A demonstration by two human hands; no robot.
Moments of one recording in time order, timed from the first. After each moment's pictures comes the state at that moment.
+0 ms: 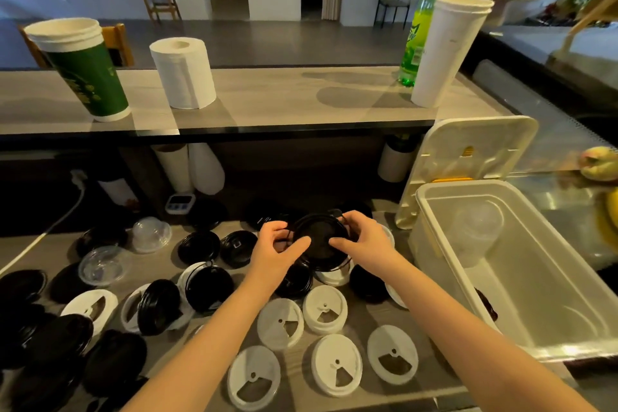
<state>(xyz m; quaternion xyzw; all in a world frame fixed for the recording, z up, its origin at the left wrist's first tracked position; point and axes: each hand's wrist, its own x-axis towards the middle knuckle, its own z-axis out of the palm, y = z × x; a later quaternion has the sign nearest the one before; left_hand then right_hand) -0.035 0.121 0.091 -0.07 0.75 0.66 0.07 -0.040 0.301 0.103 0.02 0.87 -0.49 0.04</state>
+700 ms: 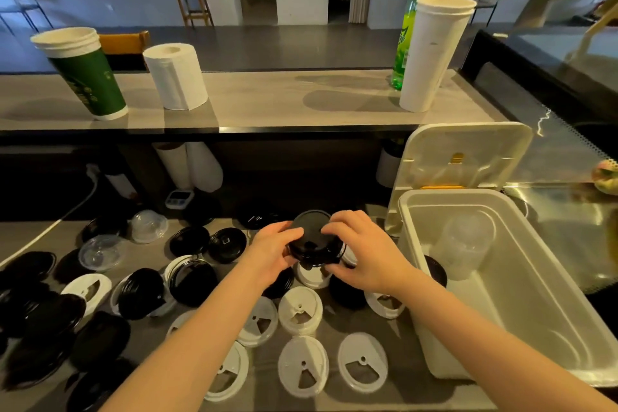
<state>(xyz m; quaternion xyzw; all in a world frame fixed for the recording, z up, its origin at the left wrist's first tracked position) -0.041 0.187 0.116 -0.19 0.59 0.76 0.16 -0.030 0.375 0.113 -0.33 0.92 -0.19 -0.12</state>
